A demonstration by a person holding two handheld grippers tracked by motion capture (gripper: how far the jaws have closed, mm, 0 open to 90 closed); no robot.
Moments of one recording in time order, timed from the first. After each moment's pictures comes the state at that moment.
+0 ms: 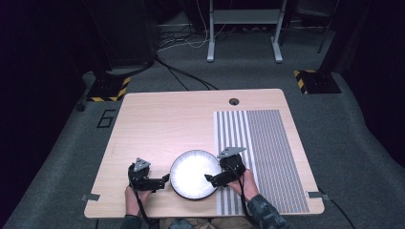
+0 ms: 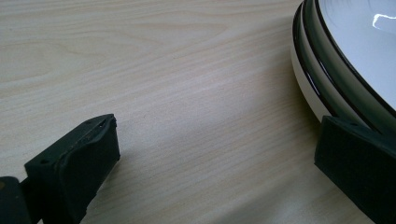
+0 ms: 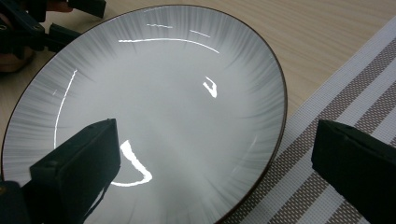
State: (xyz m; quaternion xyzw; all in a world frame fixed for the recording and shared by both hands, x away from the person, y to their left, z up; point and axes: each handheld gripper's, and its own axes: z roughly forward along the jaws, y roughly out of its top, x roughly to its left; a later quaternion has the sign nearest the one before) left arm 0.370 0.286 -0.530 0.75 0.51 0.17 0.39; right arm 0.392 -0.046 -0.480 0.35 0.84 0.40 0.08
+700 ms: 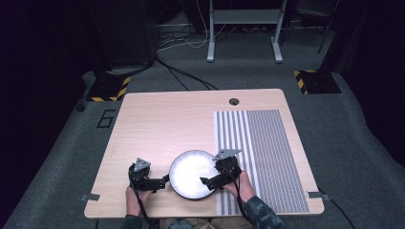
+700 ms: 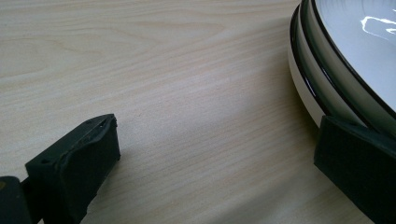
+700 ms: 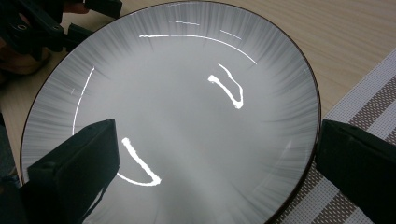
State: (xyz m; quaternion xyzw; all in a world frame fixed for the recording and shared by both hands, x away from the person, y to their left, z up) left arm 0.370 0.285 -0.530 0.74 0.51 0.17 0.40; right arm 0.387 -0.033 -0.483 0.34 0.85 0.41 0.07
